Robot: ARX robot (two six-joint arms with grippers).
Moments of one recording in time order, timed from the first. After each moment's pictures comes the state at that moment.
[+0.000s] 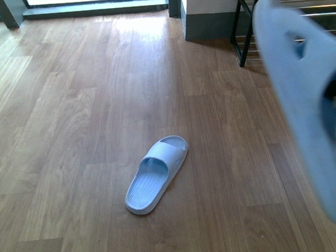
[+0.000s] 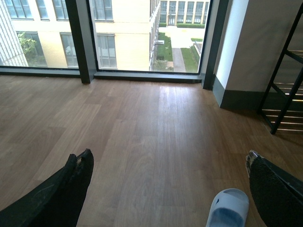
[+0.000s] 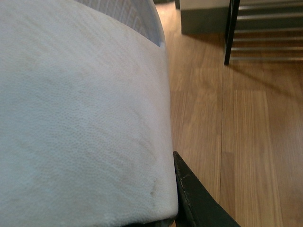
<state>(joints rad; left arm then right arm) 0.00 0.02 0.01 0.00 0.00 -0.01 0.09 1.05 0.33 0.36 -0.21 0.10</state>
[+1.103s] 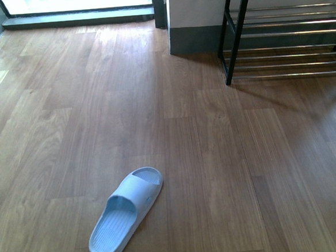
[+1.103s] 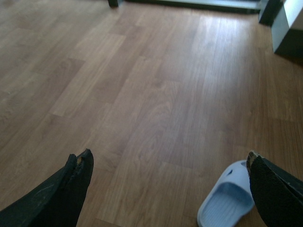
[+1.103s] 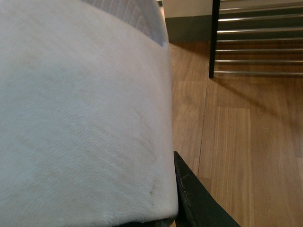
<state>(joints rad) -0.14 0.56 0.15 -0.01 -0.34 -0.12 0.09 1.05 0.32 0.35 -0.21 0.11</state>
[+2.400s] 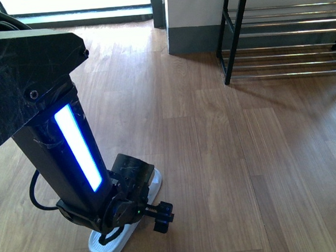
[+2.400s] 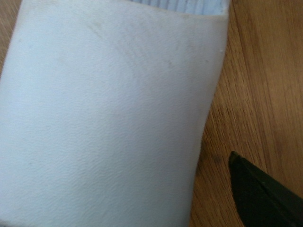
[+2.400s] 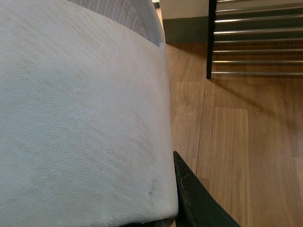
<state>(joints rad) -0.42 3.00 1.43 0.46 0.02 -0.09 0.09 1.05 0.32 0.35 -0.21 0.11</state>
